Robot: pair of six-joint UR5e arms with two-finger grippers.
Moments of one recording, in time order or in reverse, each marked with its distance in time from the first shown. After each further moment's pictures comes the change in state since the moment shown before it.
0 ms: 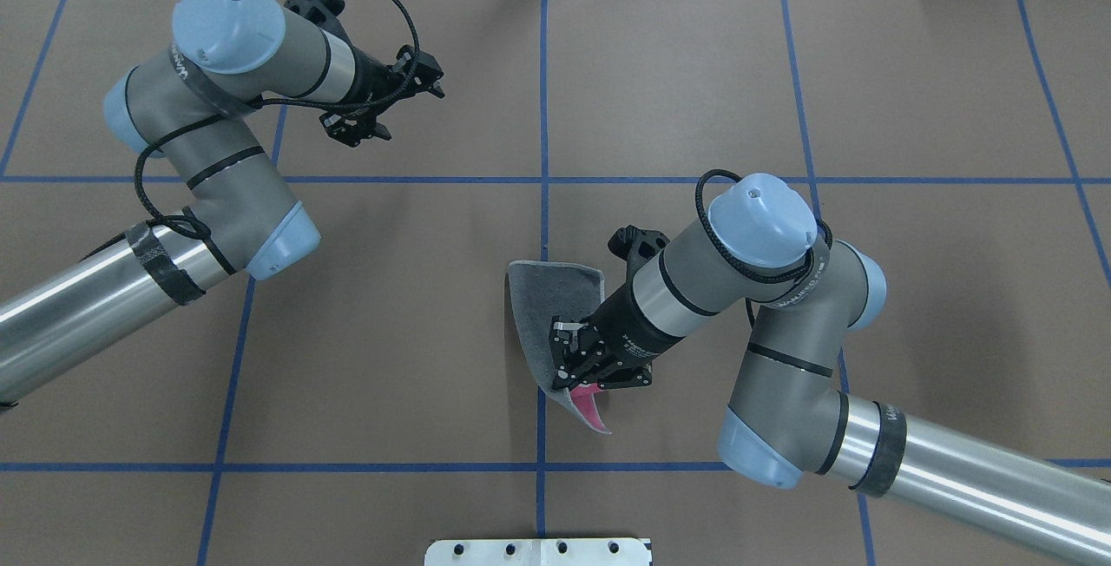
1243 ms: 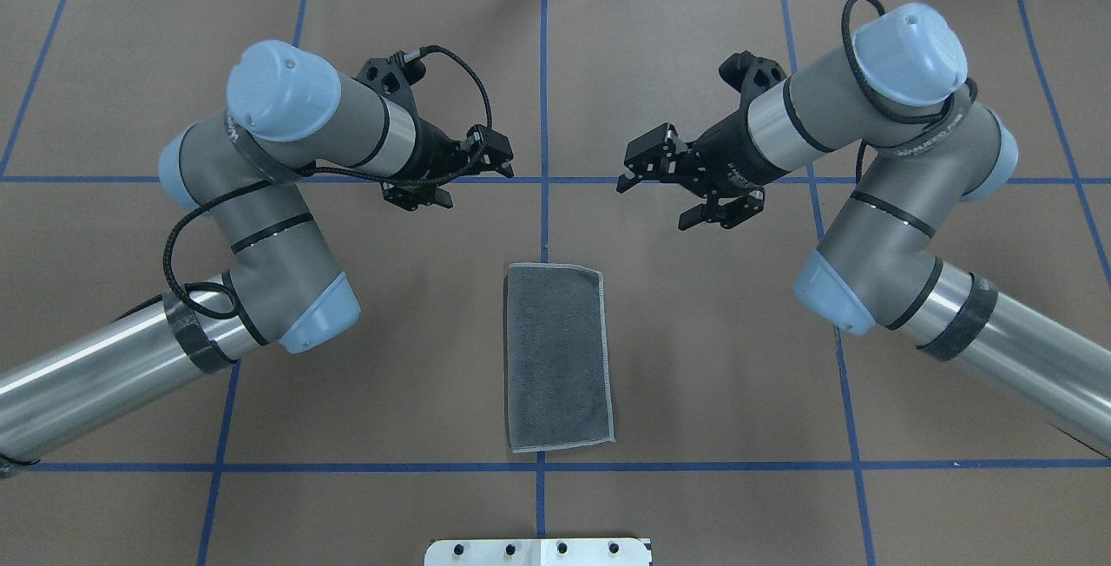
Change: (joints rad) left arm 0.145 0.004 -0.110 0.011 -0.046 0.156; right arm 0.316 -0.032 -0.019 -0.001 0.004 -0.160
